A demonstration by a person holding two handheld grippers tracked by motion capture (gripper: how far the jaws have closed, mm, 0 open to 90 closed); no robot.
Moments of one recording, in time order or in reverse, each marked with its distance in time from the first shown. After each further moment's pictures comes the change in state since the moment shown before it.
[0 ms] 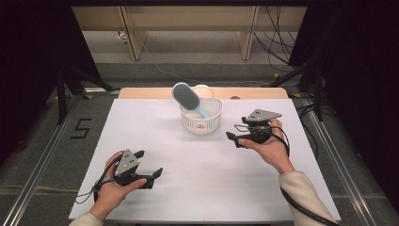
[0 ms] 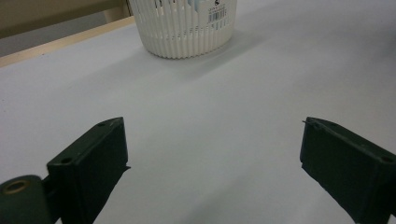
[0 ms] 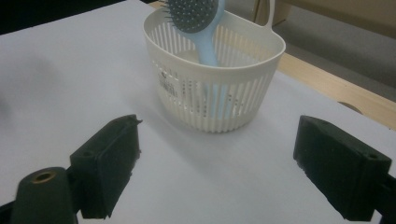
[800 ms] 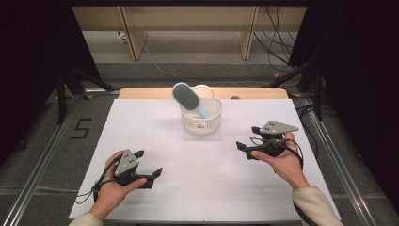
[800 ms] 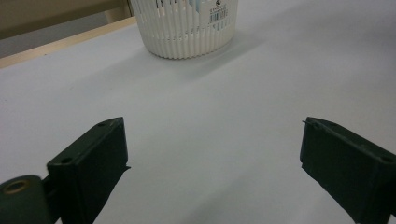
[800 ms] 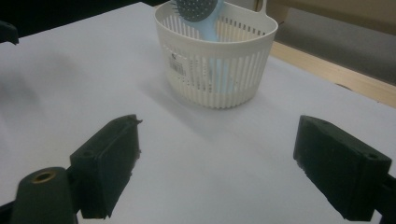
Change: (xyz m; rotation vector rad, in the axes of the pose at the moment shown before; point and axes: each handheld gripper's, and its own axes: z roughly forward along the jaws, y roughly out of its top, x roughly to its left) left arm 0.000 0.000 0.000 0.000 0.003 0.000; right arm 0.006 -0.028 -0.037 -0.030 0.005 0.031
